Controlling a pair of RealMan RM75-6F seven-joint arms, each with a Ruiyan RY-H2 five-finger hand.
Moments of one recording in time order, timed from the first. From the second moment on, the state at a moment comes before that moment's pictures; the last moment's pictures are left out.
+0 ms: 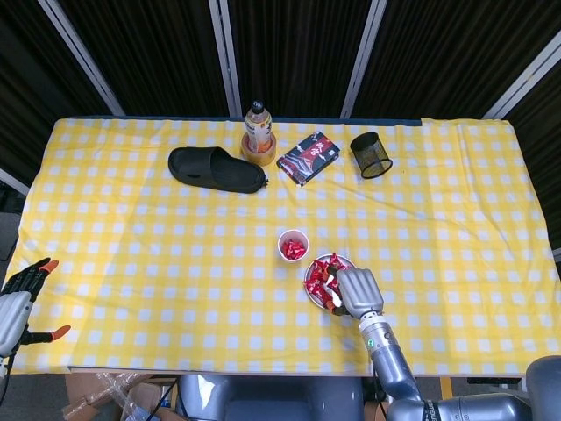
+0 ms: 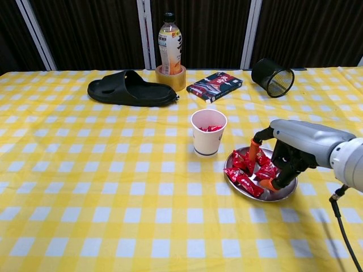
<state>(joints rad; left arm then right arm) -0.10 -0.97 0.02 -1.81 1.38 1.29 -0.07 0.66 -1.60 0.08 -1.86 -0.75 1.29 -0.62</state>
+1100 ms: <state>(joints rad) -0.11 -0.97 0.02 -1.82 1.35 1.27 -0.04 0.62 -1.66 0.12 -1.68 -0.73 1.17 -0.54</state>
